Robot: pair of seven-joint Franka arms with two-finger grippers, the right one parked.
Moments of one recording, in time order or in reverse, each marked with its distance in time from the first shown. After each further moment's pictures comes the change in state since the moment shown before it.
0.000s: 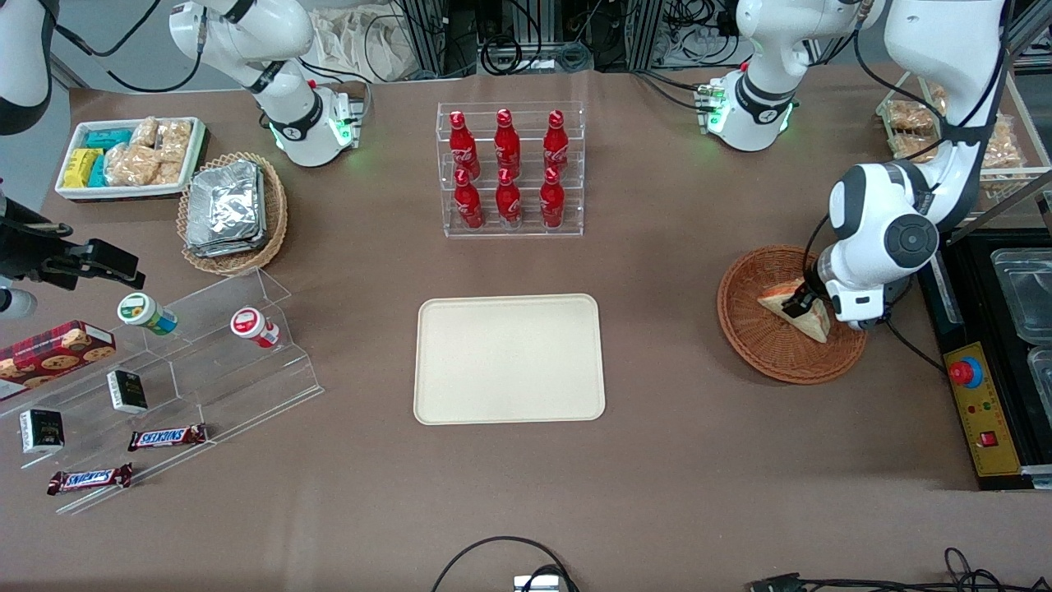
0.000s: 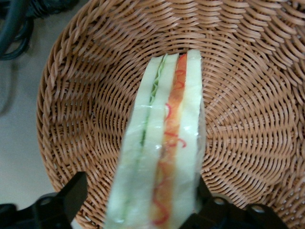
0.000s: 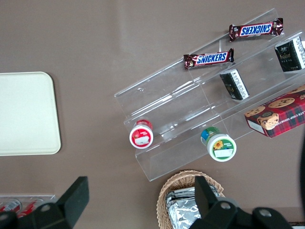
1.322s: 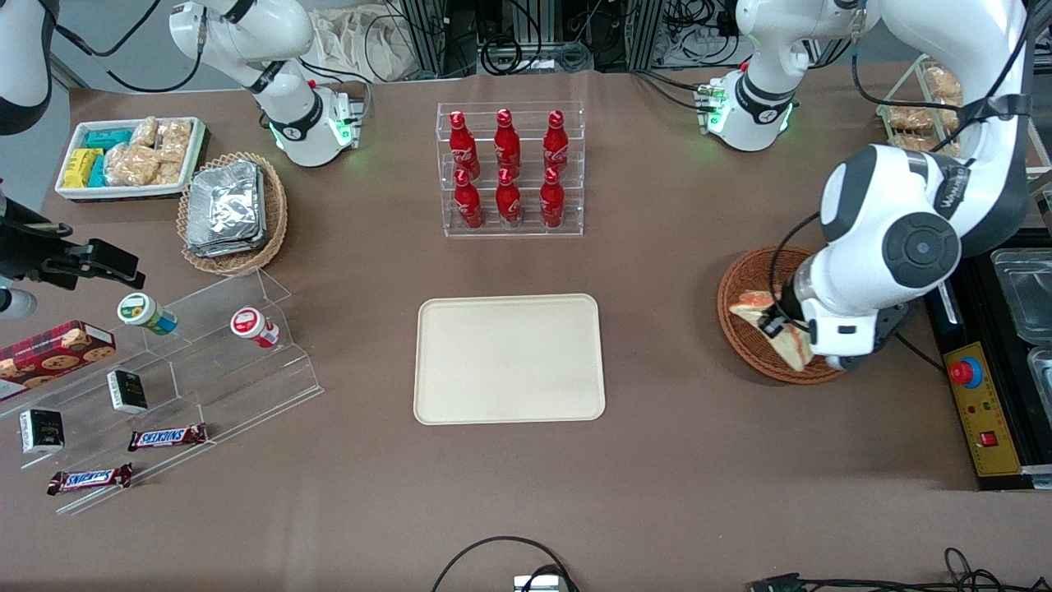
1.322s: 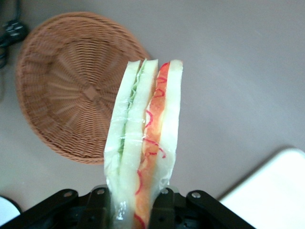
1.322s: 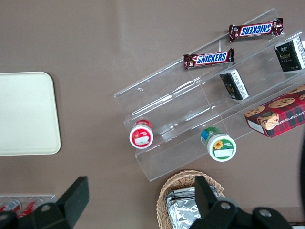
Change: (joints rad) arm -0.069 0.072 -0.217 0.646 -0.033 -0.543 0.014
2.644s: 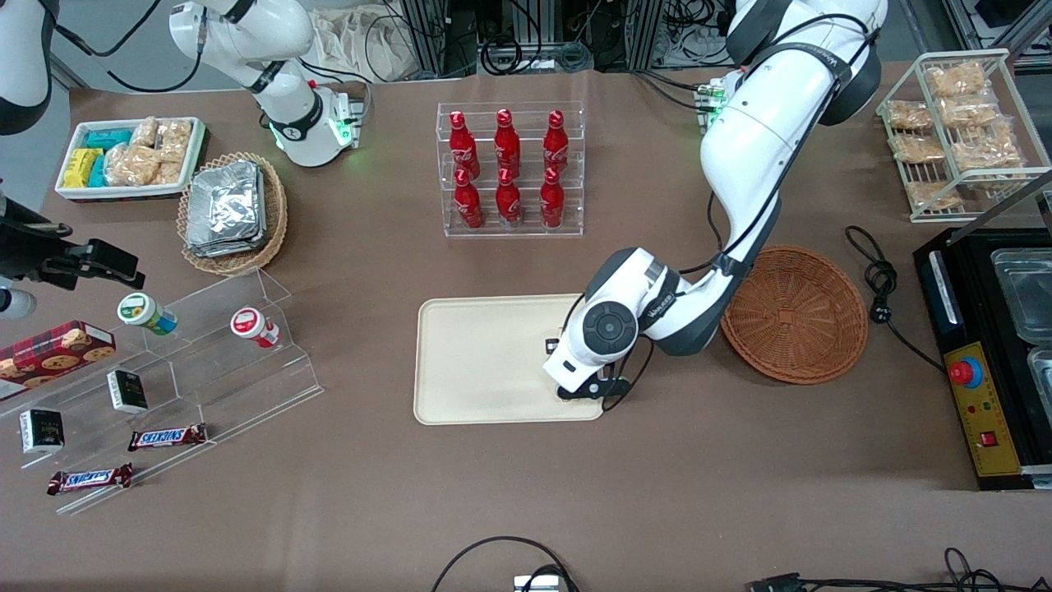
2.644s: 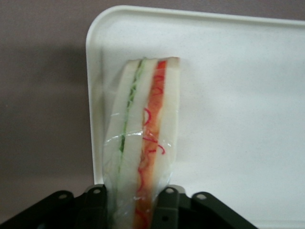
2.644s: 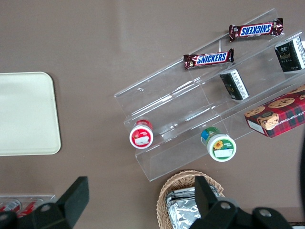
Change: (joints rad) arm -0.322 0.624 -0.106 0.414 0.095 0.206 0.165
